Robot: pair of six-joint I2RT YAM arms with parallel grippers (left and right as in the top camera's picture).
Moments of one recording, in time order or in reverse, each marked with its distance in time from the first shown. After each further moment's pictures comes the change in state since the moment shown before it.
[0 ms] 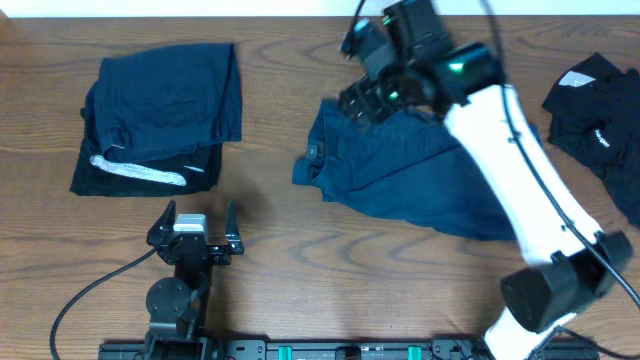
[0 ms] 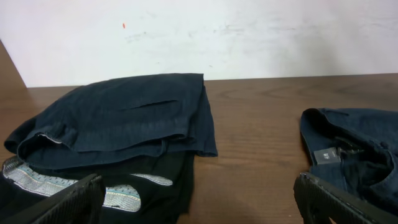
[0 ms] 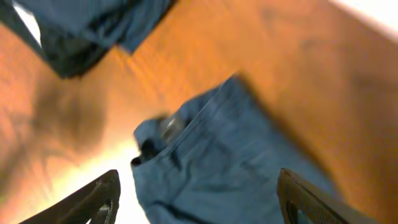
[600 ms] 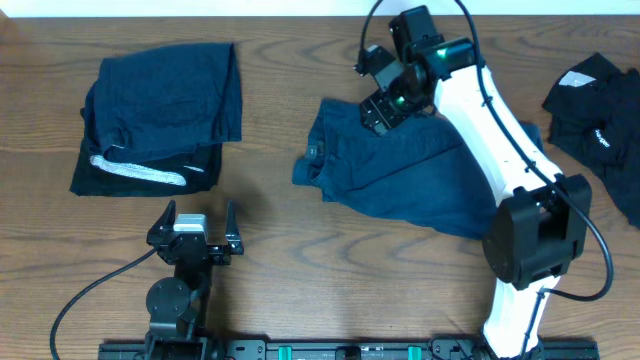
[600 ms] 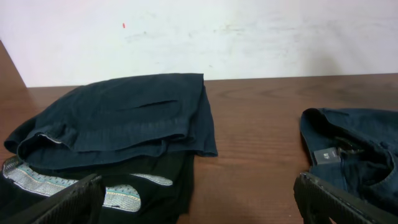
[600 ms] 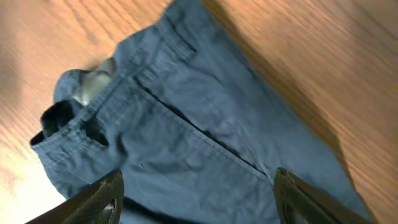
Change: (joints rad) left arm 0.000 0.000 0.000 0.000 0.000 0.000; right arm -0.104 0.209 -0.044 -0.042 0.019 -0.092
